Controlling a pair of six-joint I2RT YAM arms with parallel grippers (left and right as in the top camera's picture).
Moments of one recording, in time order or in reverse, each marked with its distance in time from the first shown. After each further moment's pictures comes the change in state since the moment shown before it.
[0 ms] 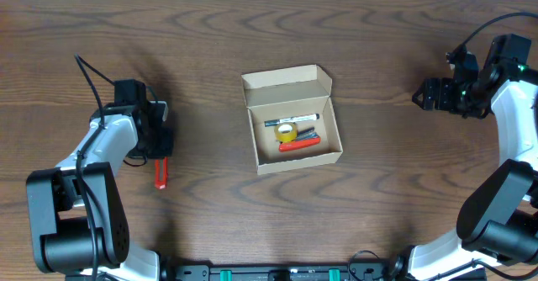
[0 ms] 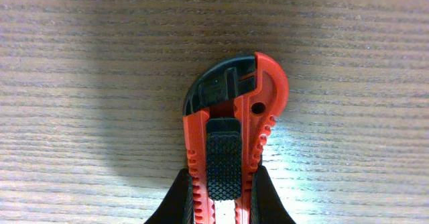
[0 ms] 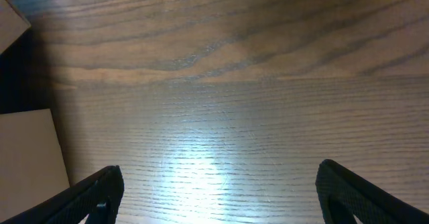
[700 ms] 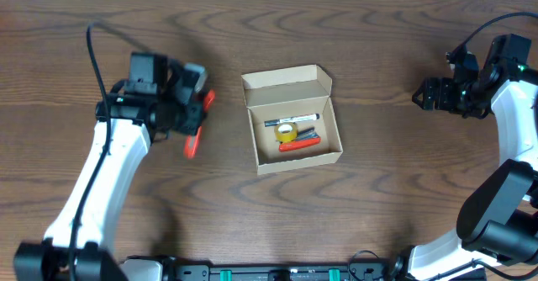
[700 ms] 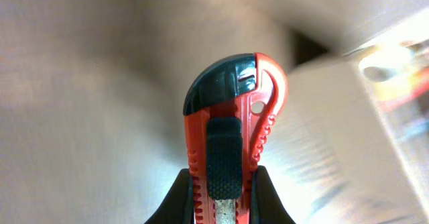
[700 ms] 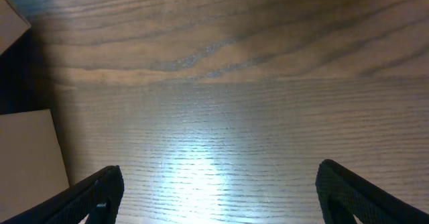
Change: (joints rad) left arm -0.225 -0.261 0.208 -0.129 0.220 0.083; right arm 0.000 0.000 0.000 0.002 0.000 0.000
